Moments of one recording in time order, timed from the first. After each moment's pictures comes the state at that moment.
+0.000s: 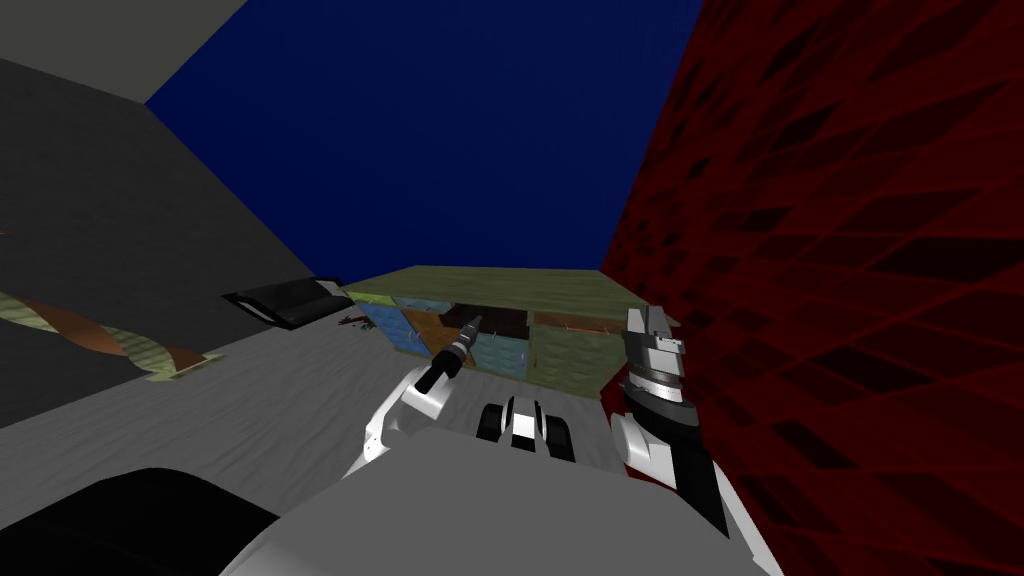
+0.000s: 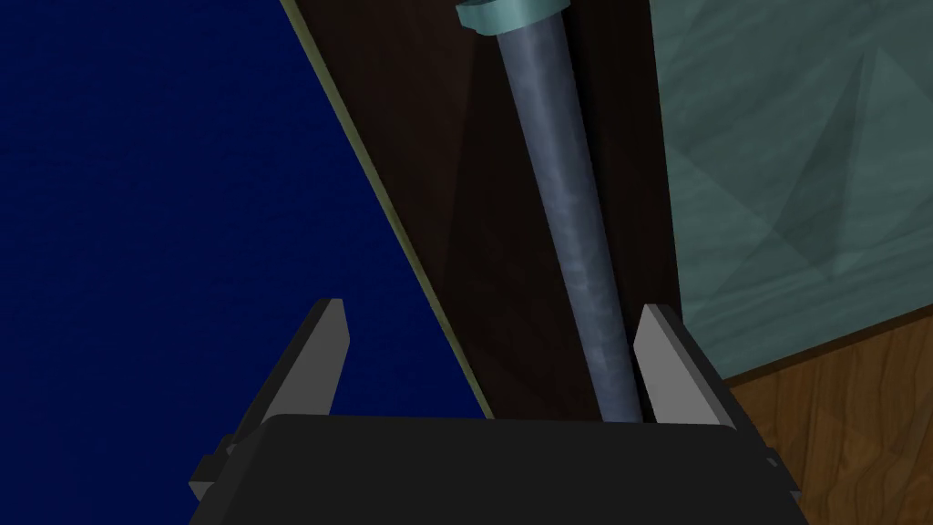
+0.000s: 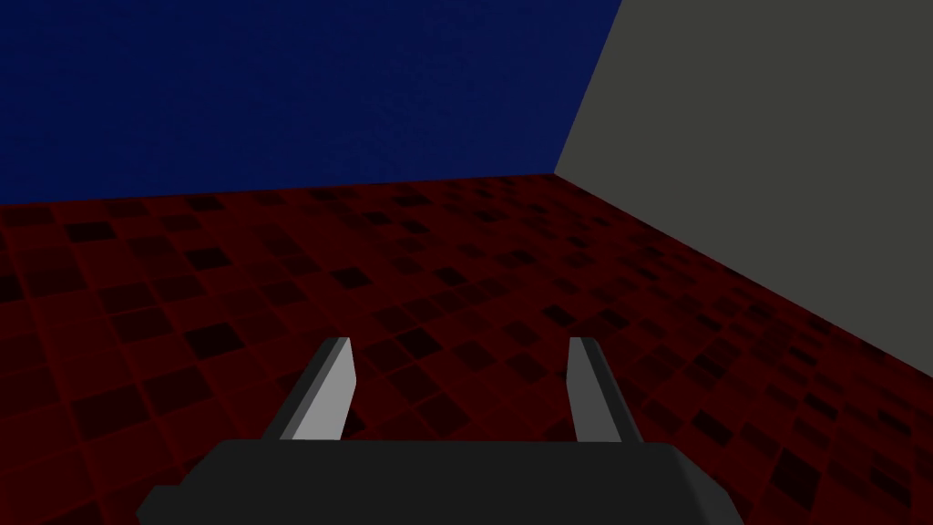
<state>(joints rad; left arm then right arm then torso) 0.37 0.37 -0.17 -2.28 -0.12 0.50 0.10 0.49 0.04 -0.01 -2.26 0.09 -0.61 0.14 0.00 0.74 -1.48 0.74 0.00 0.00</state>
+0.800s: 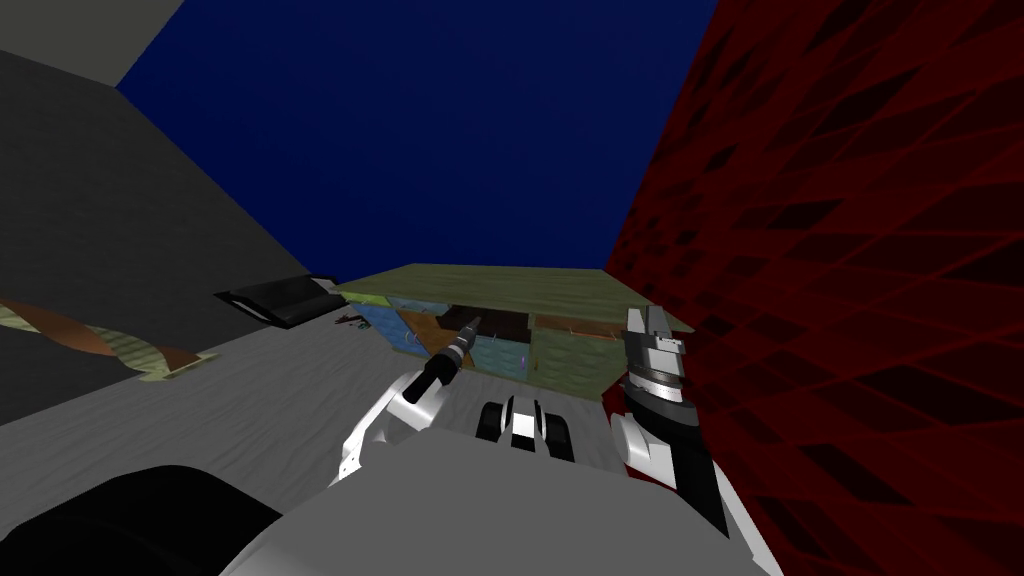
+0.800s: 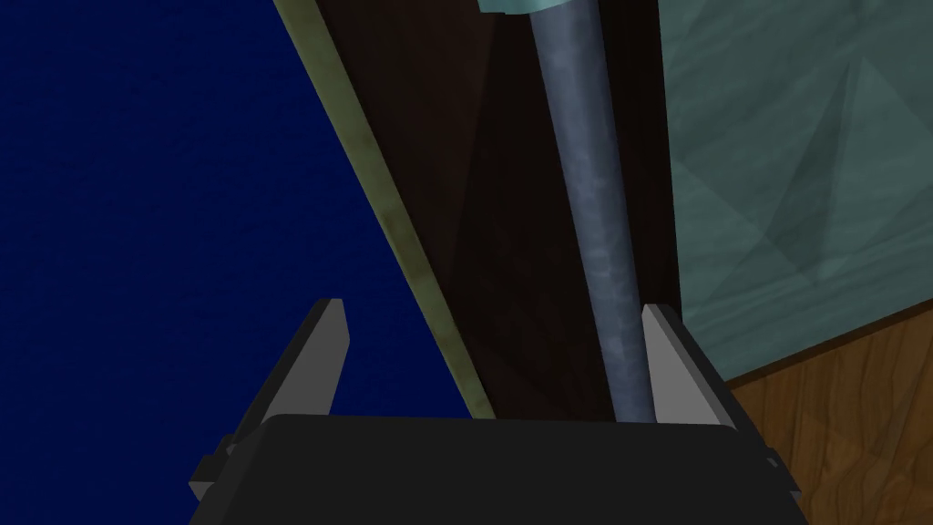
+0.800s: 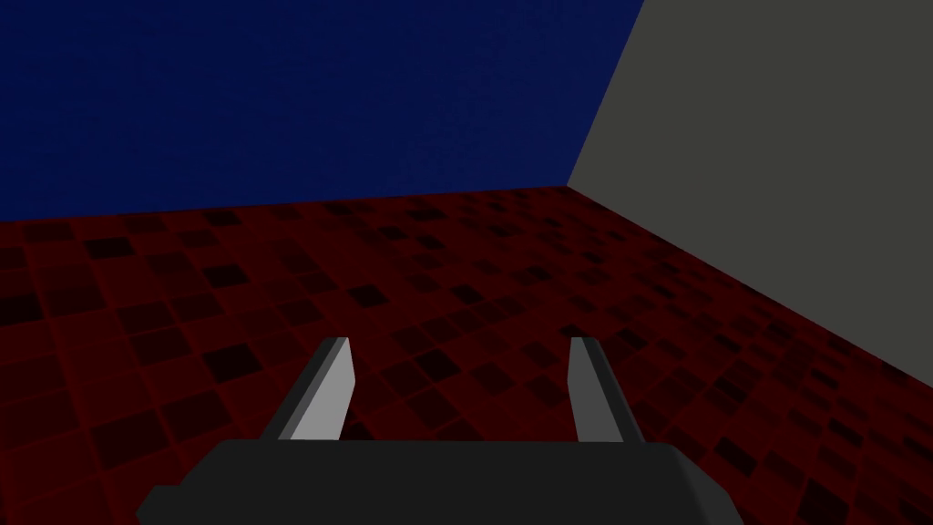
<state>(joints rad) 0.43 0.41 -0.19 -2.40 -0.11 0.59 0.12 0.49 0.04 -0.01 -2.26 0.09 -0.61 0.14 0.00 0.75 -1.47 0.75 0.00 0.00</state>
